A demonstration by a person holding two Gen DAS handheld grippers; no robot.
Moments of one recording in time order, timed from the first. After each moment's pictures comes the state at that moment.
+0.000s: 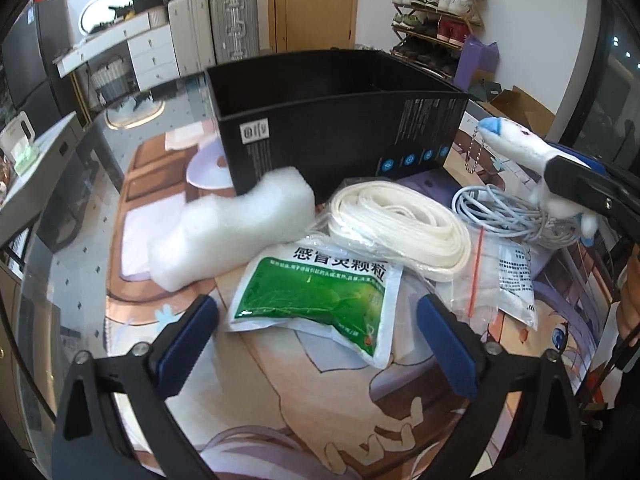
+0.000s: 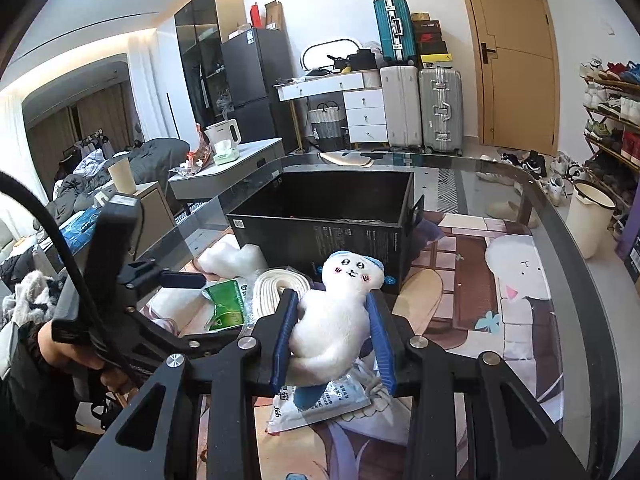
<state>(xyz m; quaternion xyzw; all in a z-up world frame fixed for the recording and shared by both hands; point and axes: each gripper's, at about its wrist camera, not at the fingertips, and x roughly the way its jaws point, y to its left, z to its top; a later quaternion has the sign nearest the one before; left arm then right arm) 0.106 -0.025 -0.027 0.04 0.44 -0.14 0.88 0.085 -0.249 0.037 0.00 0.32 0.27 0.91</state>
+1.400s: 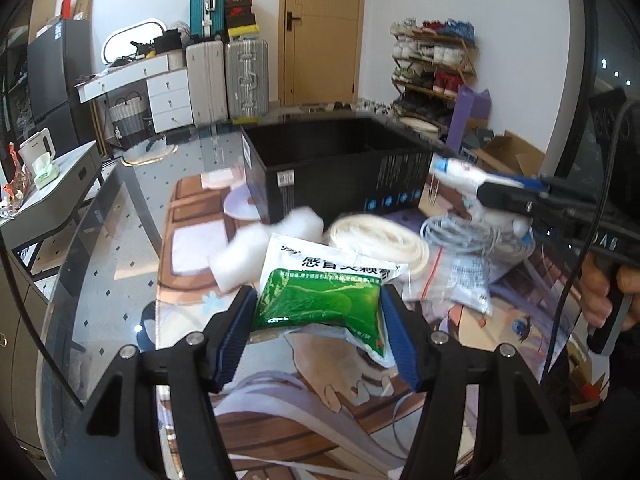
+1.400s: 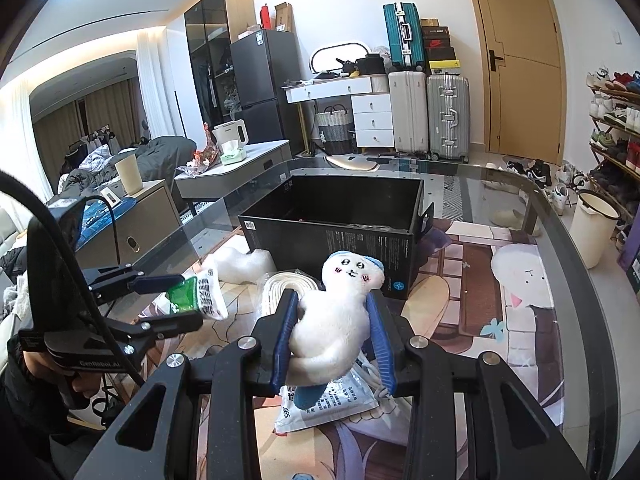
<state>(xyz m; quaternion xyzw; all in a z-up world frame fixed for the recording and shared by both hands) 0.036 0.005 0.016 0.02 0.34 -0.14 0.93 0.084 -0.247 0.039 -0.01 0.31 0.28 0.91</state>
